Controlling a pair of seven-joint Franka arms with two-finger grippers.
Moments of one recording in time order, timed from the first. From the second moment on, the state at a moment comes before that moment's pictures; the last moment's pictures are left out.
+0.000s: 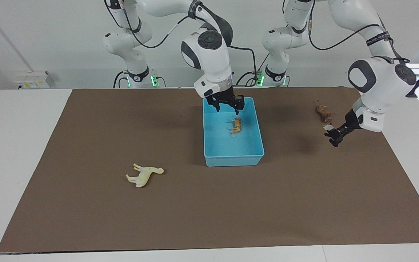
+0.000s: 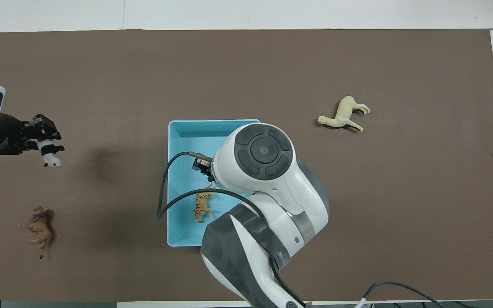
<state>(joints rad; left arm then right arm) 0.09 0.10 -0.01 -1.95 -0.18 2.04 -0.29 0.60 0.24 0.05 -1.68 0.18 2.01 0.98</state>
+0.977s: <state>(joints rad) -0.57 0.05 0.00 -2.03 -0.22 2.18 -0.96 0.17 0.29 0.04 -1.73 0.16 2.15 0.67</state>
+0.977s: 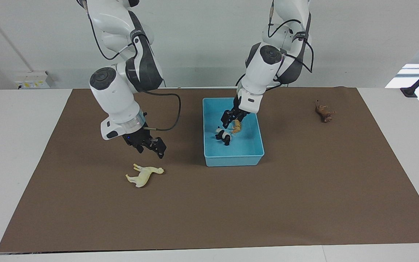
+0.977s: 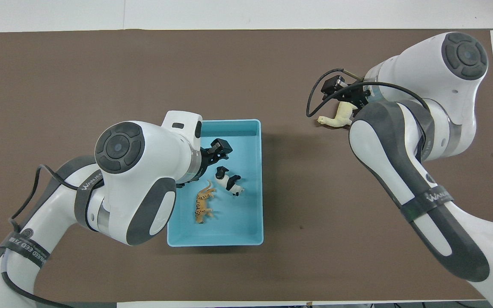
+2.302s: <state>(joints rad) 0.39 -0.23 0.03 -2.54 -0.06 2.23 0.36 0.10 0.43 0.05 -1.87 0.40 2.35 0.95</state>
